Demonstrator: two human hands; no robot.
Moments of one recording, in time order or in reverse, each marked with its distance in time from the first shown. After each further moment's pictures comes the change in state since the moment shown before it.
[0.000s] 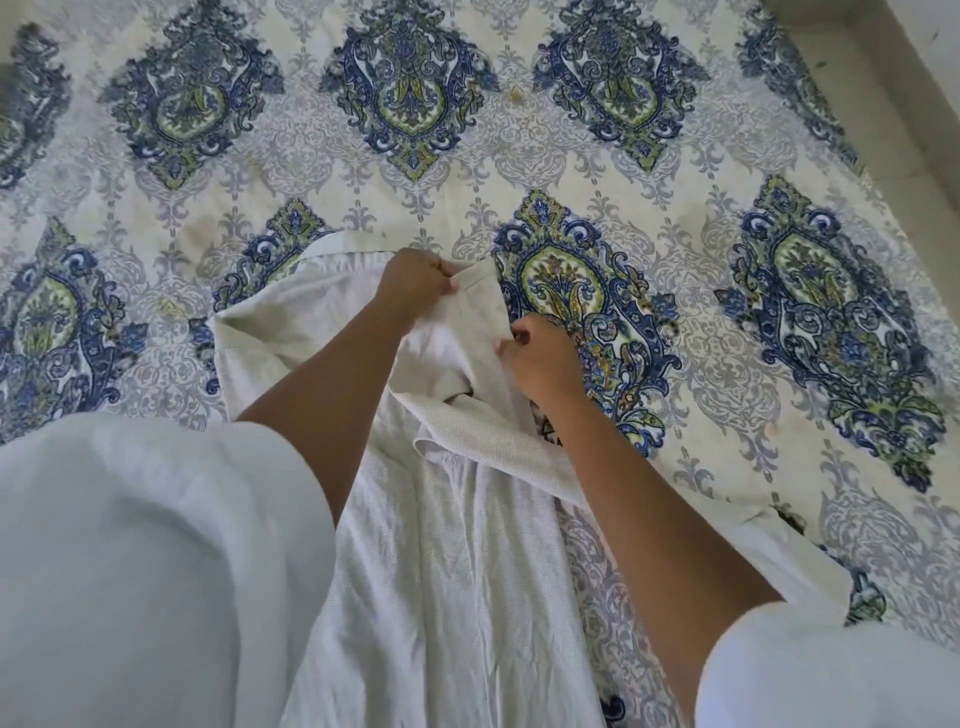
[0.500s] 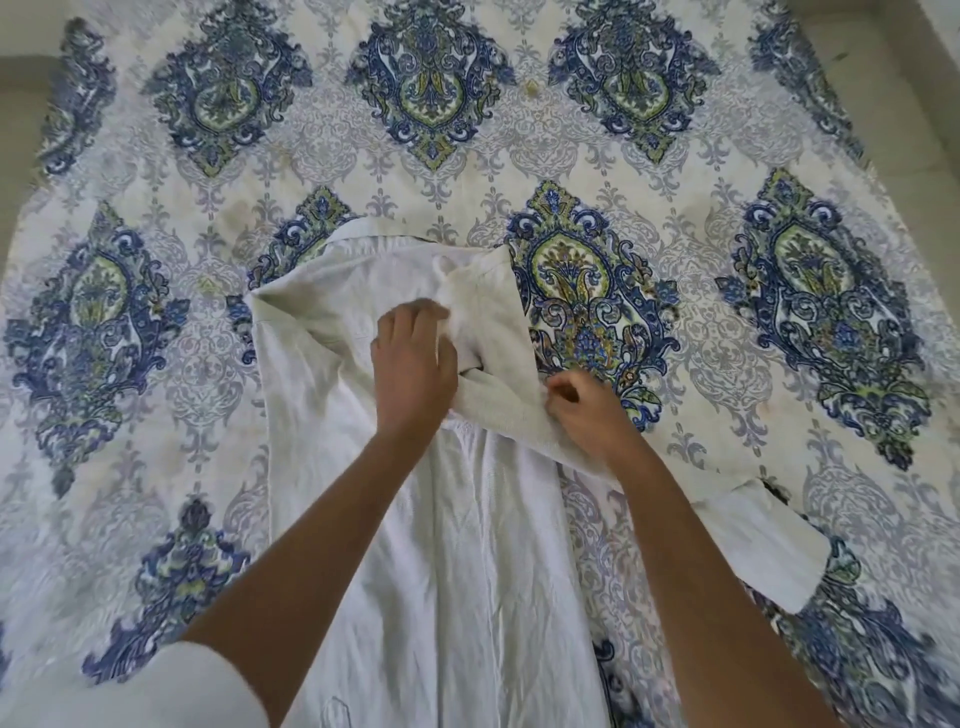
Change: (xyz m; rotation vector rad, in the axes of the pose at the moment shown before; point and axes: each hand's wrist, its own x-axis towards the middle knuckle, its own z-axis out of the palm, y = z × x) left_hand -0.129 -0.049 0.016 0.402 0.443 0.421; right_hand -0.069 0.053 -0.023 0.074 -0.198 0.063
